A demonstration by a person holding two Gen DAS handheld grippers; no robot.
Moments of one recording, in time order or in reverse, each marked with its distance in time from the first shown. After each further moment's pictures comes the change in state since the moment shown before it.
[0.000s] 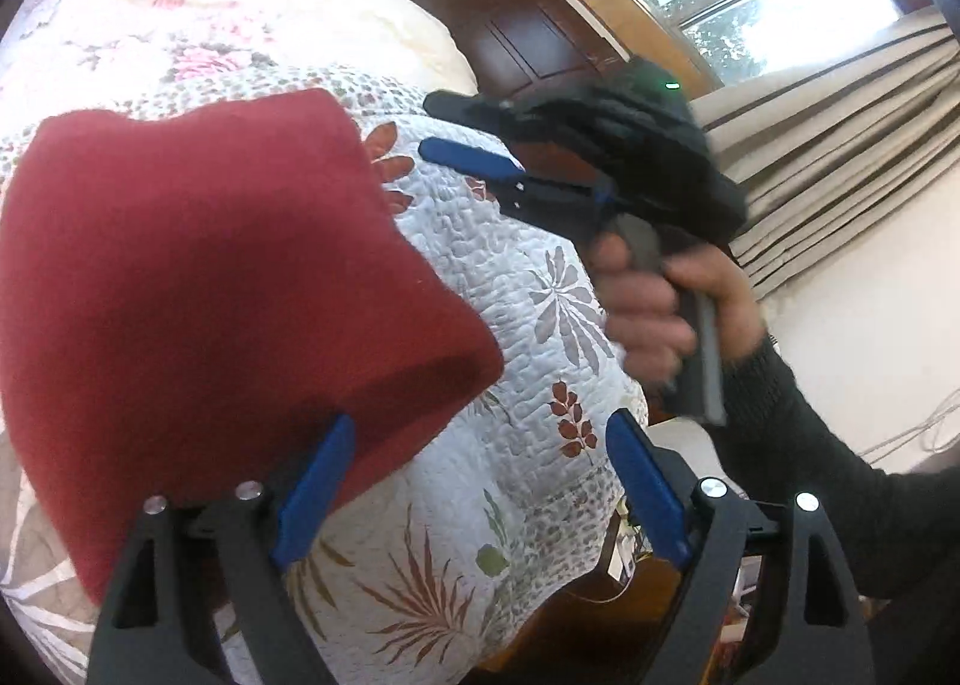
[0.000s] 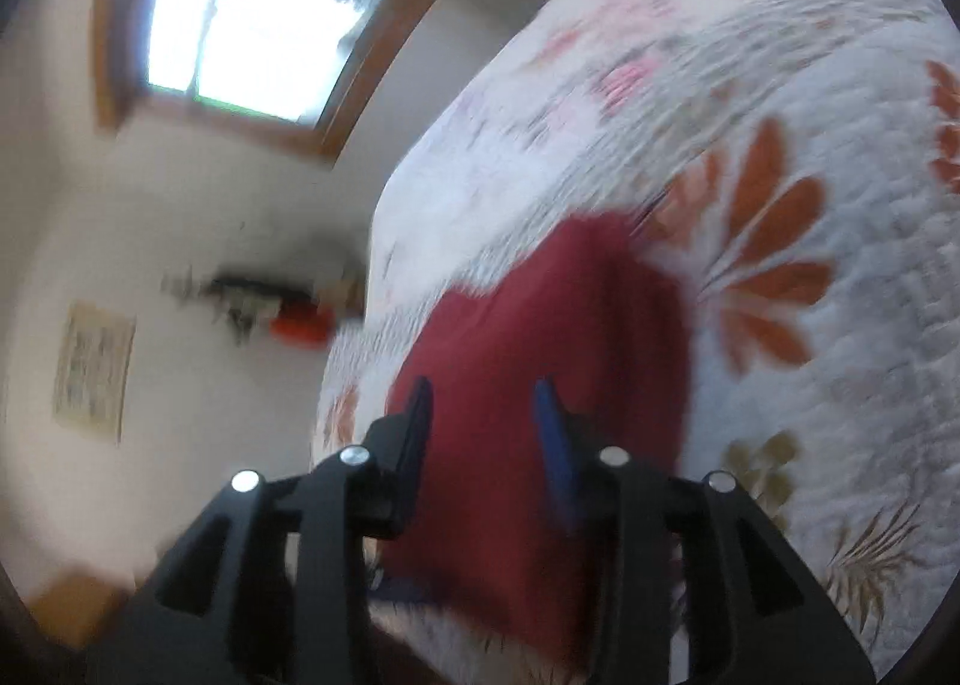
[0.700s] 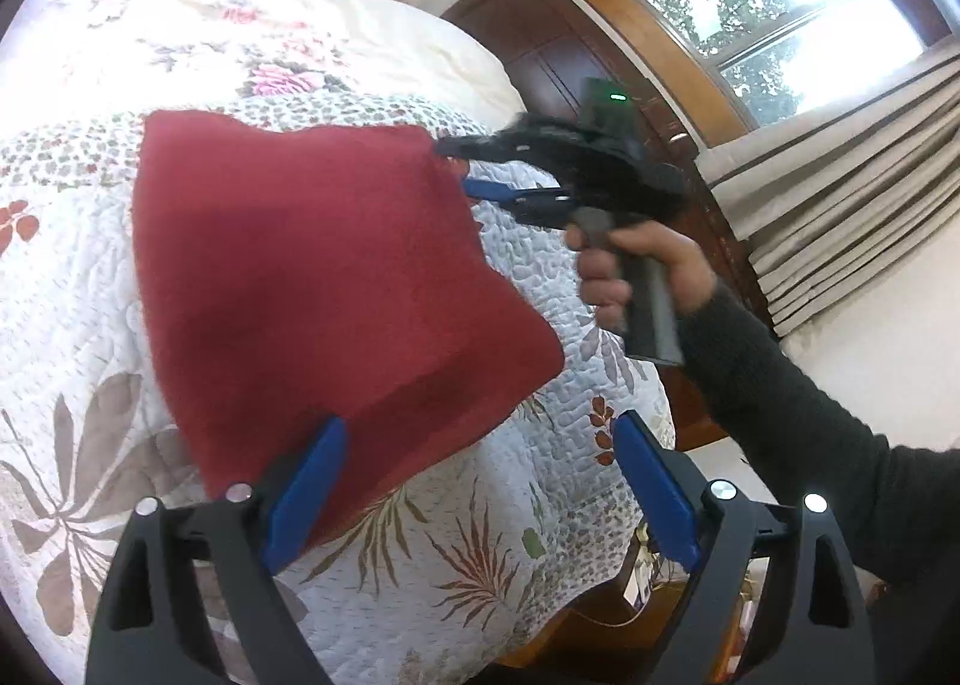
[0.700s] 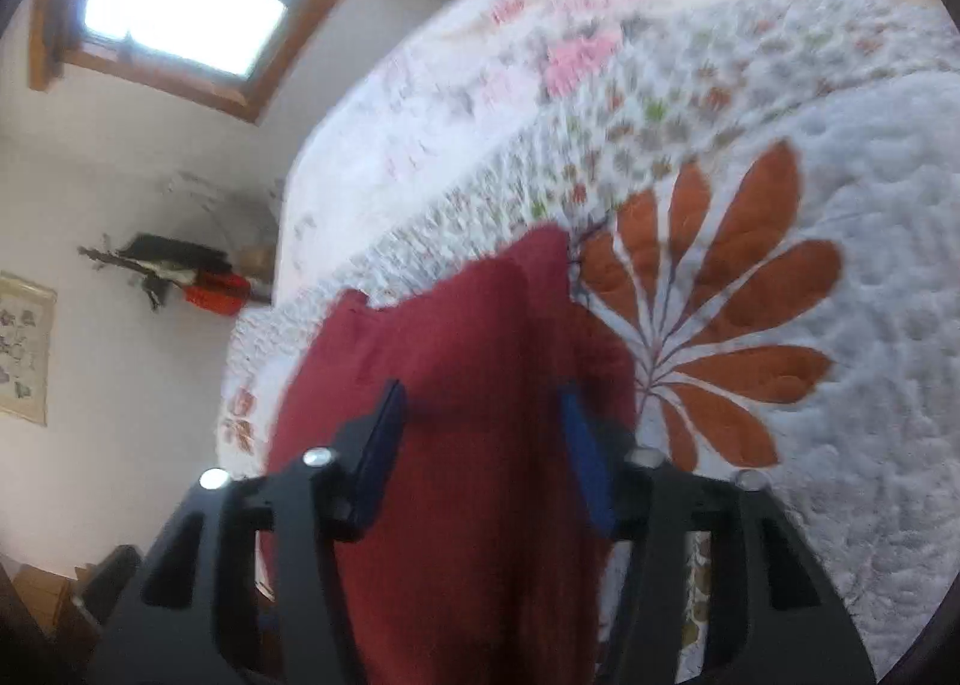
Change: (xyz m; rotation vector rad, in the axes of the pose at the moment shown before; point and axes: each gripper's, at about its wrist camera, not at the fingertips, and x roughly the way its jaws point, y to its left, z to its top) left arm -0.055 0.025 -0.013 -0.072 -0.070 0.098; right arm 0.063 -0.032 0.062 0.011 0.076 -0.227
